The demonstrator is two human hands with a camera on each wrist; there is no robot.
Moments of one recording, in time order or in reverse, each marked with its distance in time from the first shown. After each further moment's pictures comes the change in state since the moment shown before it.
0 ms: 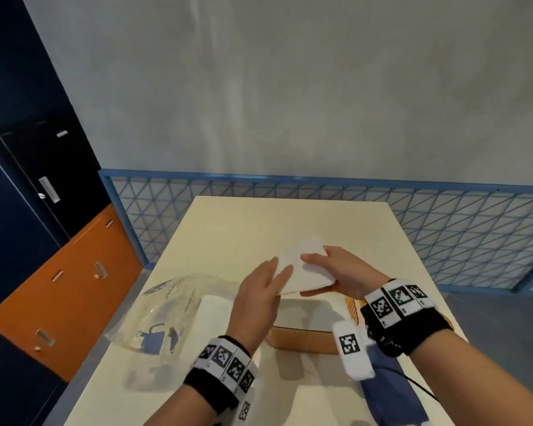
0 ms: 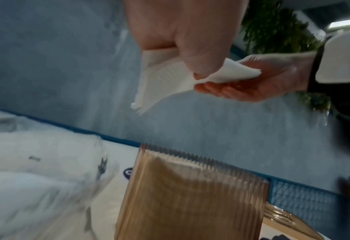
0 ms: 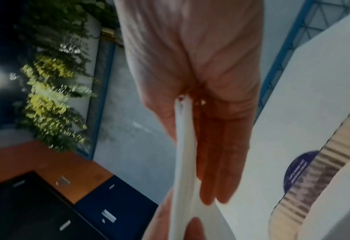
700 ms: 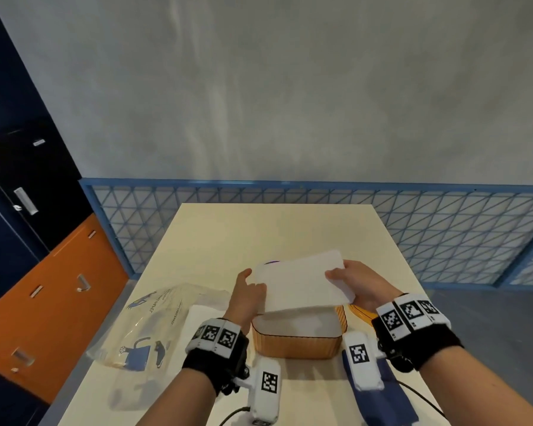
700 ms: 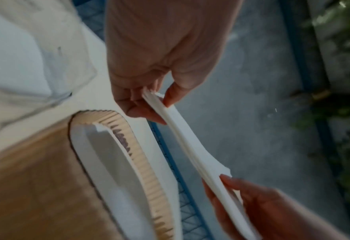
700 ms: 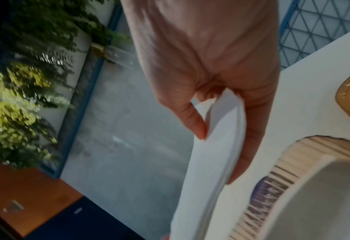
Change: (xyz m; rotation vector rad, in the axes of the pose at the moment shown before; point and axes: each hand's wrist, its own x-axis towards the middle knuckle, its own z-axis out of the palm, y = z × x) left_hand 0.039 -0.002 0.009 -1.077 -0.098 -0.968; right_hand 0.005 0.032 -0.049 -0.005 0.257 0.101
